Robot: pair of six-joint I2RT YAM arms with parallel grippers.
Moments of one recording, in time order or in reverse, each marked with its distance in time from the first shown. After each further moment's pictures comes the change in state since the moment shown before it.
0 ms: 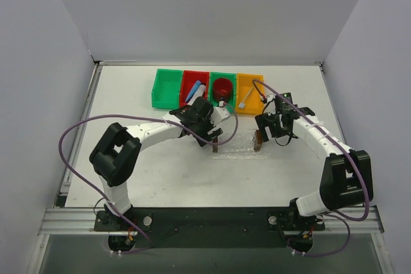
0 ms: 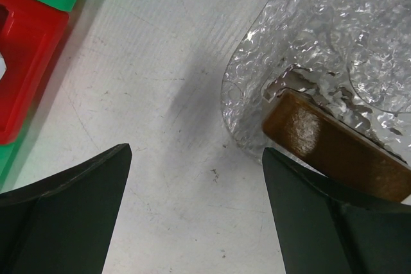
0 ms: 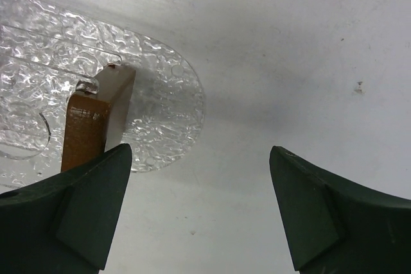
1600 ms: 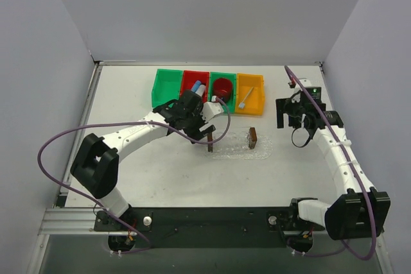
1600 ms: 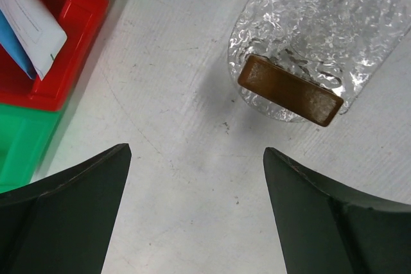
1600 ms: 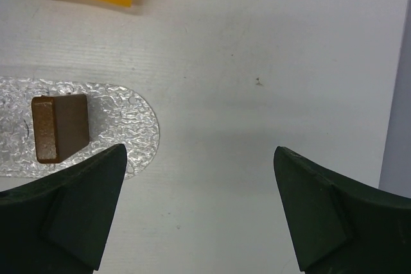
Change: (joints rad) left arm 0.044 -0.178 0.008 -0.154 0.085 0.090; right arm -0.154 -0.291 0.063 -0.047 0.041 0.077
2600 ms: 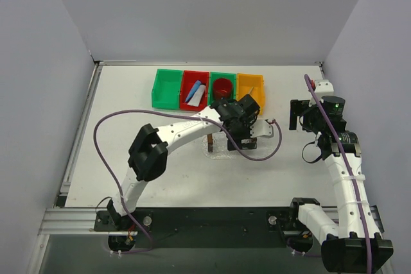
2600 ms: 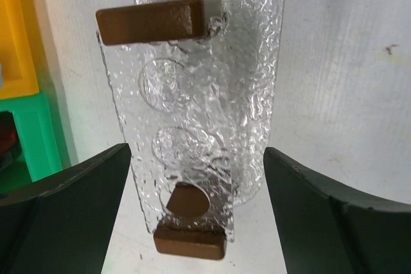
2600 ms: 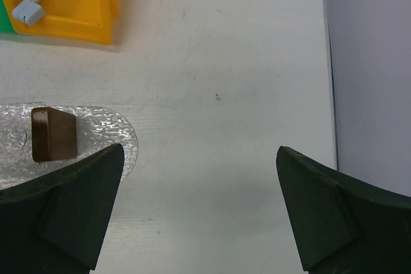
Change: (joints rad) left arm -0.293 0.529 0.735 -0.397 0.034 0.203; right arm -0.088 -0.242 -0.054 0.025 -0.004 -0.045
